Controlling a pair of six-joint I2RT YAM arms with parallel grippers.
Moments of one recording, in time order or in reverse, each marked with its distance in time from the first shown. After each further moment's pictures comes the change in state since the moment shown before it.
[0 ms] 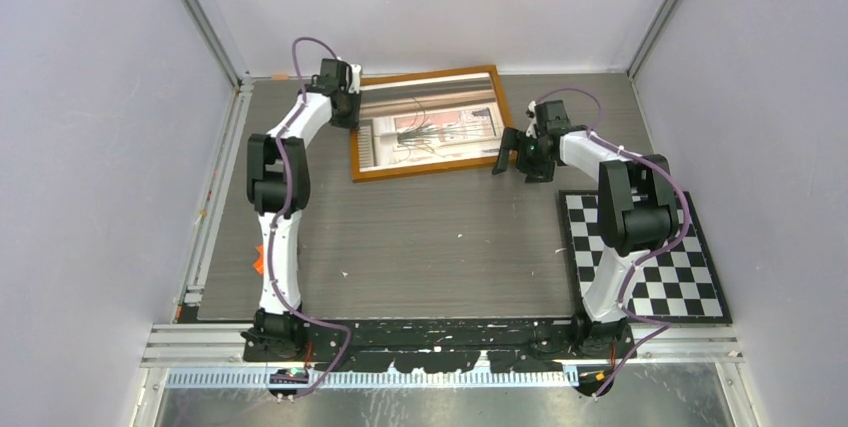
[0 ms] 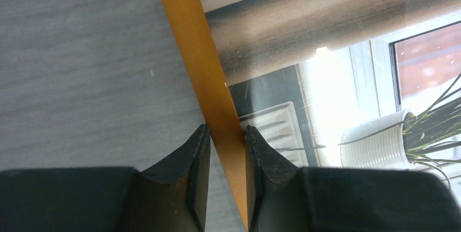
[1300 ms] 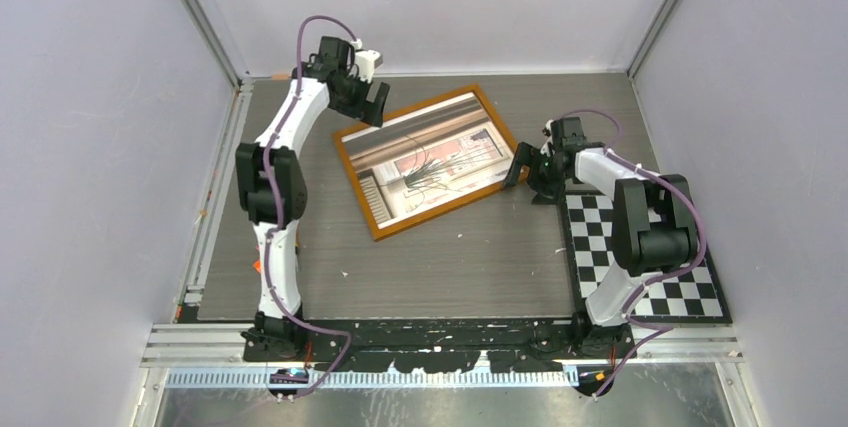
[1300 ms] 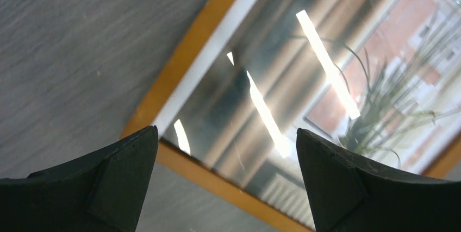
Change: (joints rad) left arm -0.051 -0.235 -0.008 -0.256 0.211 0.209; right arm -0.058 -0.155 -0.178 -0.027 -0.080 0.103
